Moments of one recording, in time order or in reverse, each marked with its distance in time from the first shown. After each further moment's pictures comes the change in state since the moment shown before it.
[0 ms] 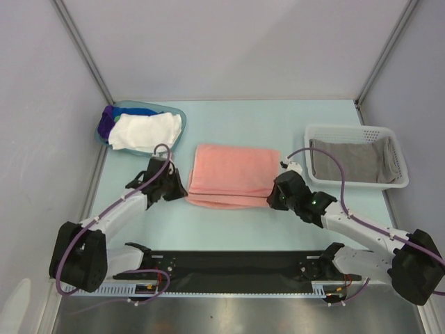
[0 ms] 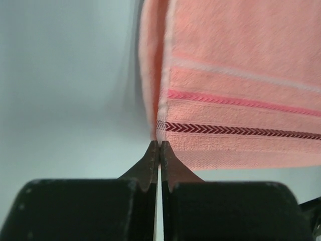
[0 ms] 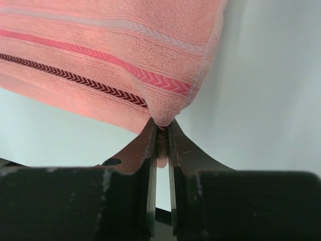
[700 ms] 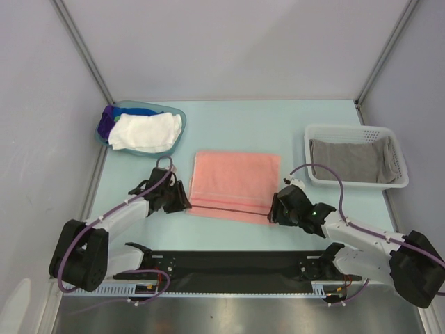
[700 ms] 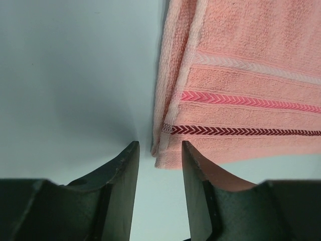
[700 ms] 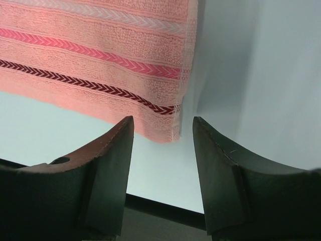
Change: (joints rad) left arm -0.021 0.006 -0.148 0.018 0.031 -0.029; right arm 0.024 -0.047 -0.200 0.014 -0.050 0.077
